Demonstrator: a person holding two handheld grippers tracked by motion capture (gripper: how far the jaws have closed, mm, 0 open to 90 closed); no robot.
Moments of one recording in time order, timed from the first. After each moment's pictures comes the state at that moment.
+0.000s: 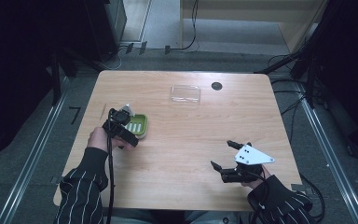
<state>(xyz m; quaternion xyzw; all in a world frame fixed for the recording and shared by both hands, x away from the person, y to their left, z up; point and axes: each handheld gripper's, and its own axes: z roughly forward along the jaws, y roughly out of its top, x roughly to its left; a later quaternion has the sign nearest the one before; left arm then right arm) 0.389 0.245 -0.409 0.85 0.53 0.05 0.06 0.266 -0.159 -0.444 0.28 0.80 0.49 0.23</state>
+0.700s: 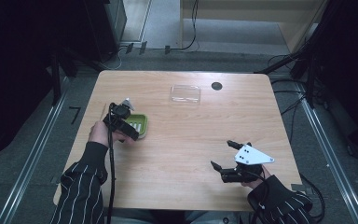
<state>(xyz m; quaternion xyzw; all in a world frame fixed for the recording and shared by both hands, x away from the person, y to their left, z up) 0.407 0.246 -0.407 0.84 0.53 0.06 0.07 0.266 -0.158 -0.444 0.28 0.80 0.48 0.23</state>
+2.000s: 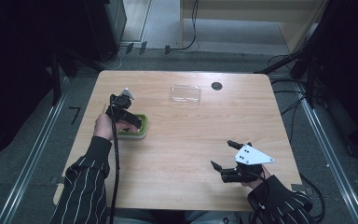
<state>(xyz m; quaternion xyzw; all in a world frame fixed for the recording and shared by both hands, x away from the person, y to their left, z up) 0.439 0.247 -0.408 0.81 0.57 0.07 0.12 0.266 -0.159 -0.444 0.28 0.80 0.48 0.23</state>
